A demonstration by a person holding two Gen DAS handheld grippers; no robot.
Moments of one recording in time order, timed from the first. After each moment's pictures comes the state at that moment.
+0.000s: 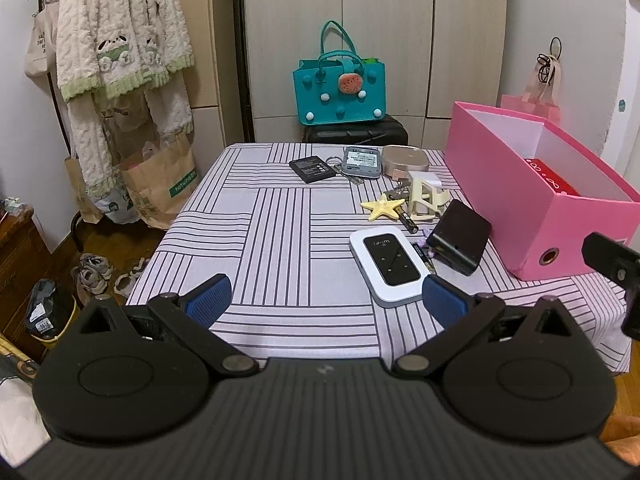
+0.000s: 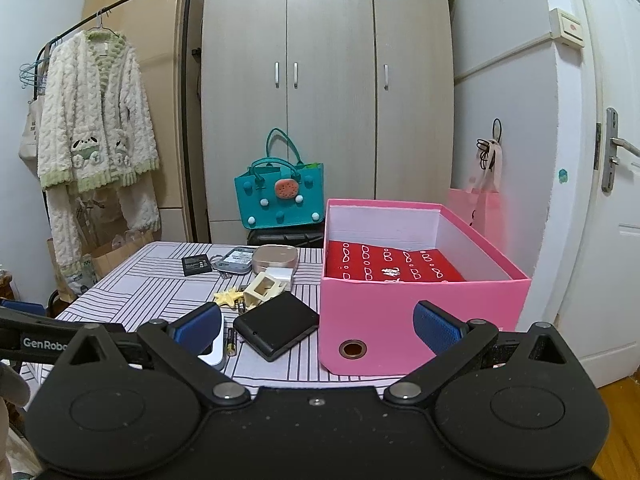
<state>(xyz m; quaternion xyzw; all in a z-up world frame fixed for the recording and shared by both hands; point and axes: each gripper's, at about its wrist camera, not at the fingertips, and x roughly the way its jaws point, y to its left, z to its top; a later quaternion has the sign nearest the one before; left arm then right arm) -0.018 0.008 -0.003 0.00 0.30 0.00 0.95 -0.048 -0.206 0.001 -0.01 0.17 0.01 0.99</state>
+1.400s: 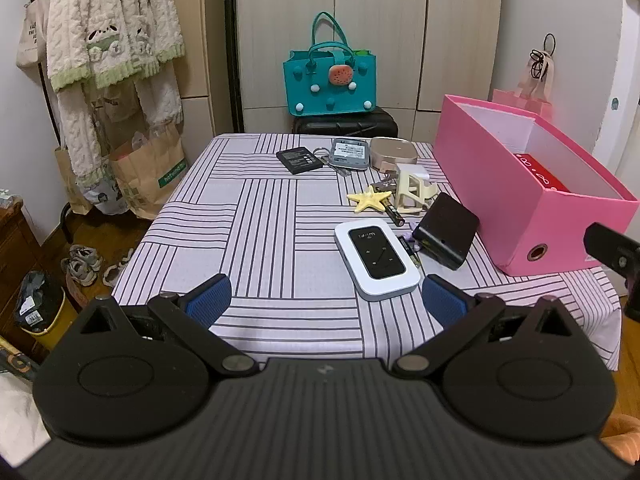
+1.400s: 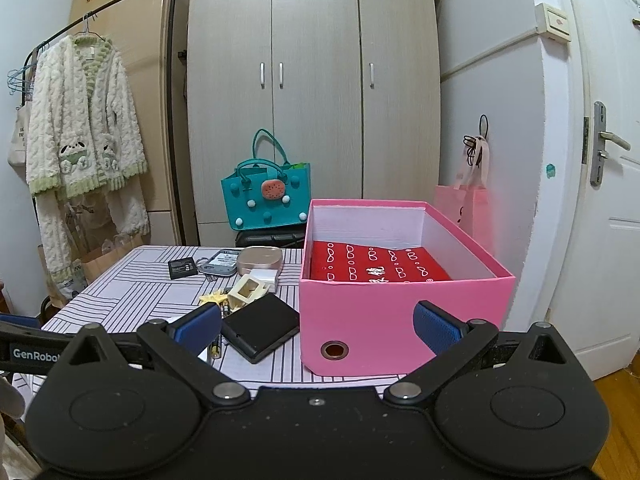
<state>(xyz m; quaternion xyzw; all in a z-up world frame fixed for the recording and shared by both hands) -0.013 0.003 -0.004 -0.01 0.32 -0.01 0.95 -0.047 -0.216 0.001 0.00 0.17 -0.01 0.99</state>
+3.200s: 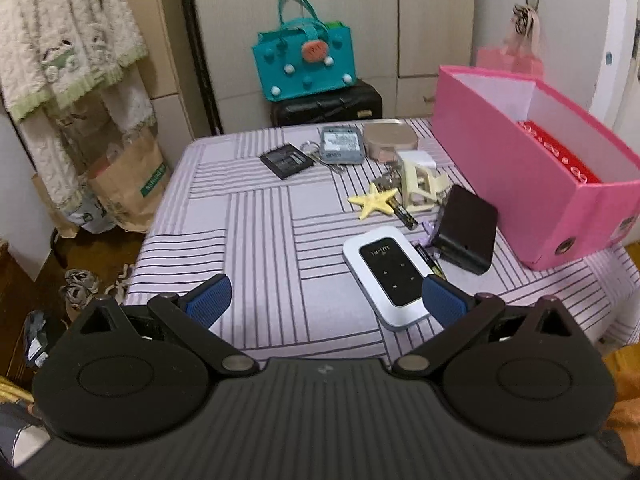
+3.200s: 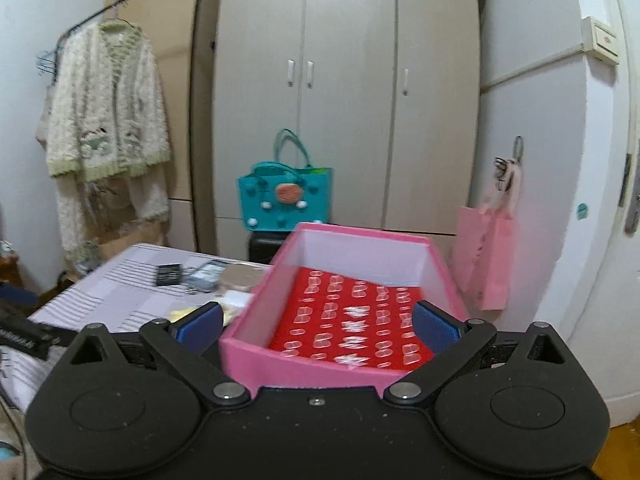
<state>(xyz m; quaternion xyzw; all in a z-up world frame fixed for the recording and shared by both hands) 0.058 0.010 -0.006 0.05 0.37 -0.05 0.93 0.019 -0.300 0.045 -0.05 0.19 0.05 0.98</state>
